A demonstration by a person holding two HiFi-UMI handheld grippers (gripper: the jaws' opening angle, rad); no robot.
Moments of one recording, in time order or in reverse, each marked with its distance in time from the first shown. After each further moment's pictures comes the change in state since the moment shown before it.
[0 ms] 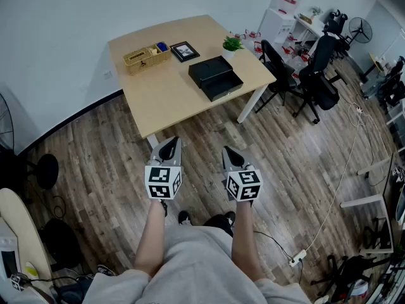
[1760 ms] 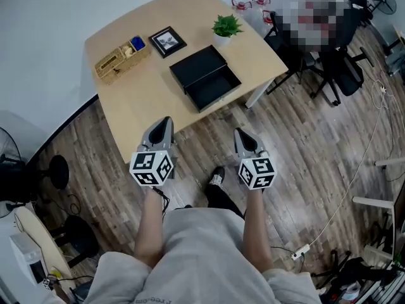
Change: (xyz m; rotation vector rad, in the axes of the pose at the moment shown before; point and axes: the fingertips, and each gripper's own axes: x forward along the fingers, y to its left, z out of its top) left arm 0.266 0.032 0.038 -0.112 0.057 0.041; right arm 0.171 -0.226 0.038 0.116 -0.019 0.032
